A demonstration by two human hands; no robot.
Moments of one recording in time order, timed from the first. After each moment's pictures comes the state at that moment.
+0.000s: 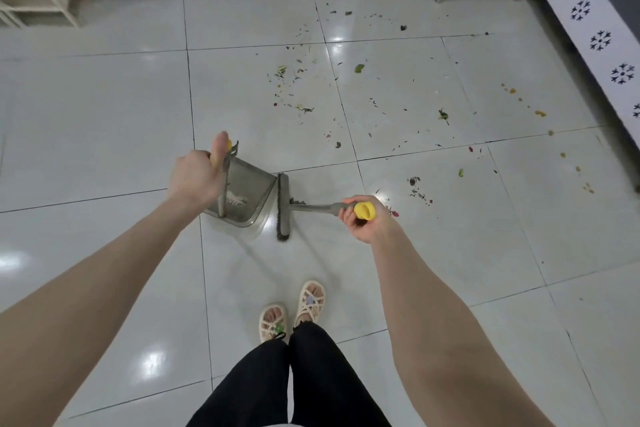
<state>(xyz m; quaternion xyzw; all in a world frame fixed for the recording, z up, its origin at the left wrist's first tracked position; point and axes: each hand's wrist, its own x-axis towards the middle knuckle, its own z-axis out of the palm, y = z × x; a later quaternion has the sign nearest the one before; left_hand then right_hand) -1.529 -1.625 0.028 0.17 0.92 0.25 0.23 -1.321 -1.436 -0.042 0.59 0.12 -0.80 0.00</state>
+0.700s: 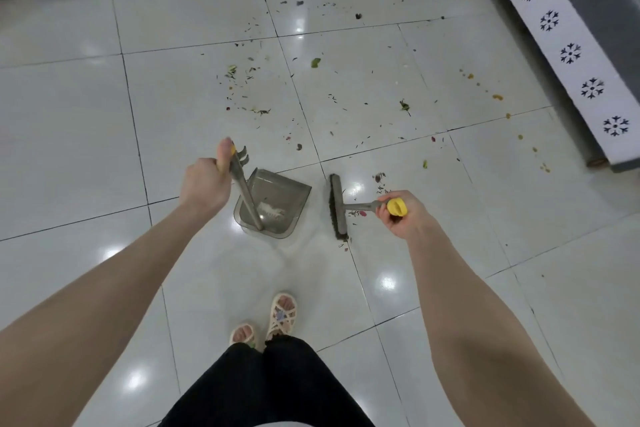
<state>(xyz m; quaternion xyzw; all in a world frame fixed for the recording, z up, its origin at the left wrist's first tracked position) -1.499 -1.479 0.009 0.20 0.90 0.26 0.29 -1.243 -1.284 -0.038 0.68 0.18 -0.71 -0.09</state>
